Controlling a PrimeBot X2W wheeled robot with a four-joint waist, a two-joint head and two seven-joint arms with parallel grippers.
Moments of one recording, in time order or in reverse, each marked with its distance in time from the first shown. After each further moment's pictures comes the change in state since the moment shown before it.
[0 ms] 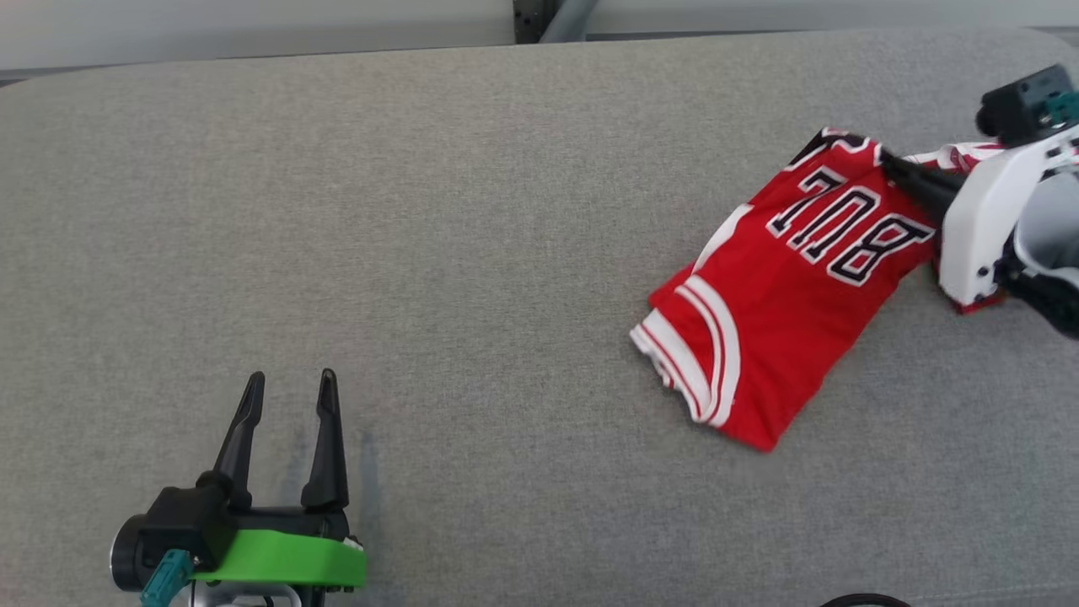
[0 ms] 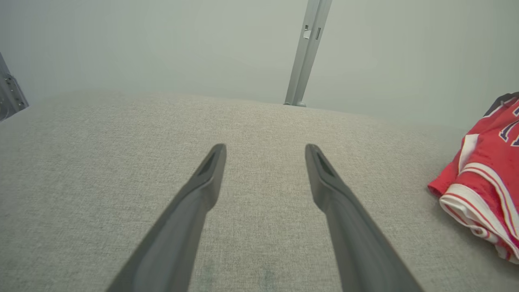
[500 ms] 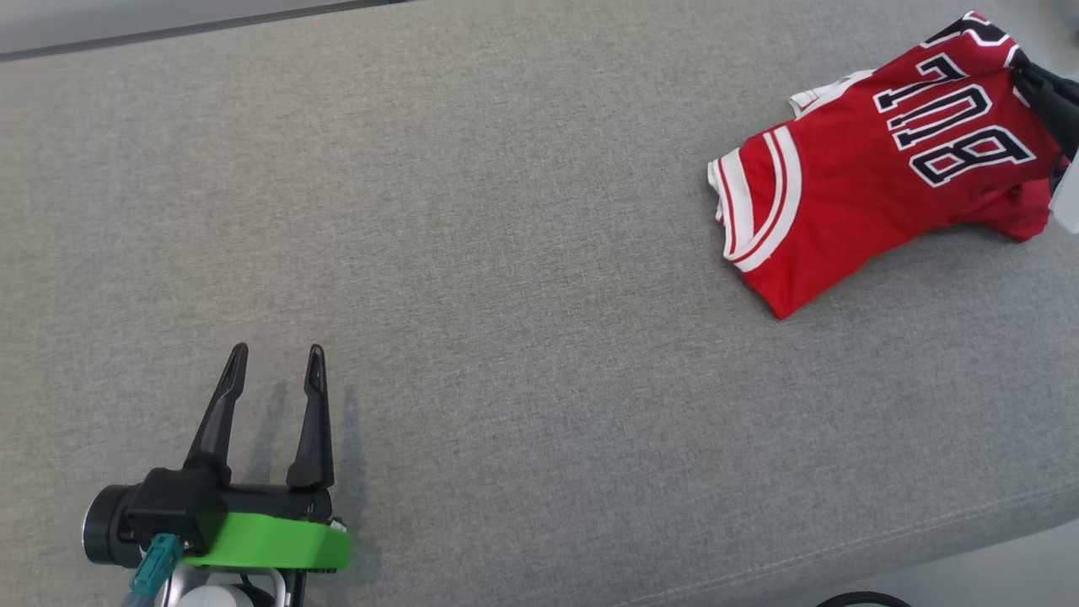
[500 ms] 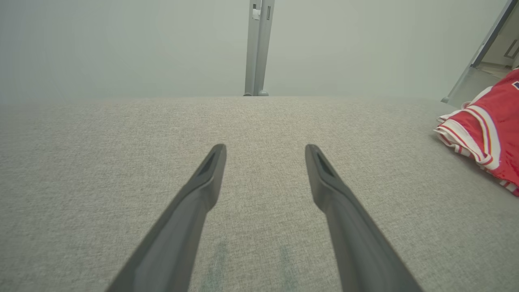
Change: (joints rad) left arm -0.032 0.002 0.038 -0.029 0.090 -0.026 0.000; right arm -0.053 -0.099 -0.114 0.063 0.072 0.000 -0.112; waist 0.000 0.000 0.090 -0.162
